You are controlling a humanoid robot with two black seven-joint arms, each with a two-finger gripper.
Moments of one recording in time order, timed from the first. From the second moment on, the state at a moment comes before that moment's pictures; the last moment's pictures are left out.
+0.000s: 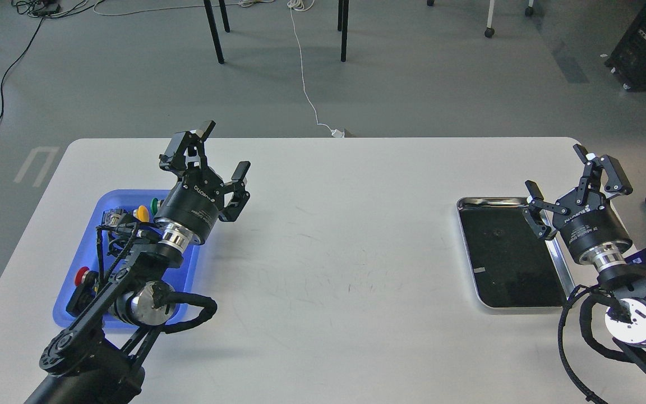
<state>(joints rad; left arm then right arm) -0.20 0.08 -1.17 -1.33 0.66 -0.10 -0.24 0.23 -0.59 0.90 1.21 -0.25 0.15 0.49</state>
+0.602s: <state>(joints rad) -0.19 0.05 -1.17 -1.33 0.67 -0.10 -0.24 0.90 -0.96 0.20 1.24 -1.06 0.18 0.49</state>
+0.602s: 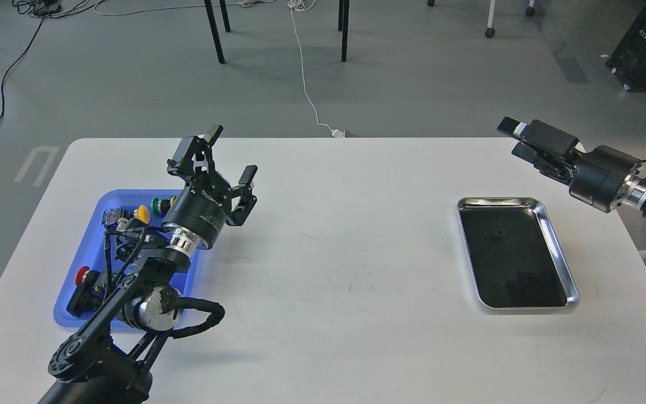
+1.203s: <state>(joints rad) -0.19 0.05 -1.17 -1.34 0.67 -0.11 -0.24 1.24 -0.67 -0.41 0.85 -1.54 0.19 0.49</state>
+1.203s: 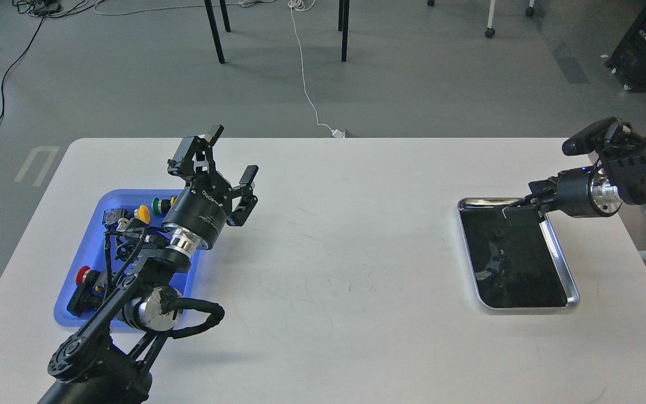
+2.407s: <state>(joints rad) -0.17 0.06 -1.17 -1.34 0.67 -0.11 -0.24 1.18 -0.45 -0.57 0.65 -1.53 0.17 0.49</state>
